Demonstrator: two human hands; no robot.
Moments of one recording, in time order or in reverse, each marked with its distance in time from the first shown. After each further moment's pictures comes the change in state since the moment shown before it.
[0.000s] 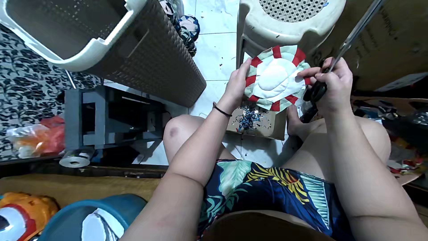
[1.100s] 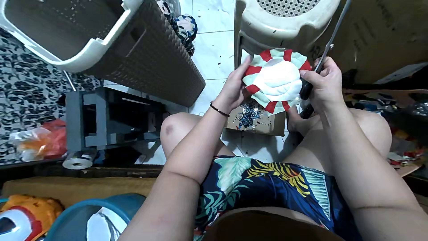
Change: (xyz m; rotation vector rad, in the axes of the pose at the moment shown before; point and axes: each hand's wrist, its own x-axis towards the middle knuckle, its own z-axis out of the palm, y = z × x) left_hand -0.018 0.006 -0.002 -0.205 -0.196 -0.089; right_hand -0.004 0.010 0.005 -0.073 0.142 0.142
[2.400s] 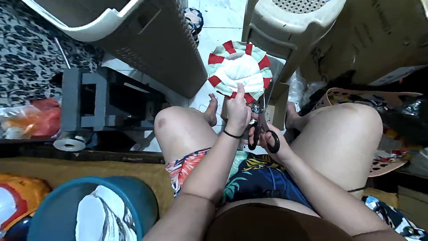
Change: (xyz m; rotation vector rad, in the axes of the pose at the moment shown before) left_hand -0.084 -0.050 0.032 -0.431 0.578 0.288; right_hand -0.178 0.059 0.068 0.395 -0.570 0.317
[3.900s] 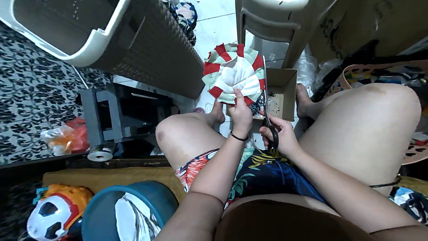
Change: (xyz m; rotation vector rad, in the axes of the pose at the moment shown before) left_hand -0.003 -0.029 -0.020 0.287 0.008 0.145; right_hand 0.003 -0.016 0.011 -0.218 0.326 0.083
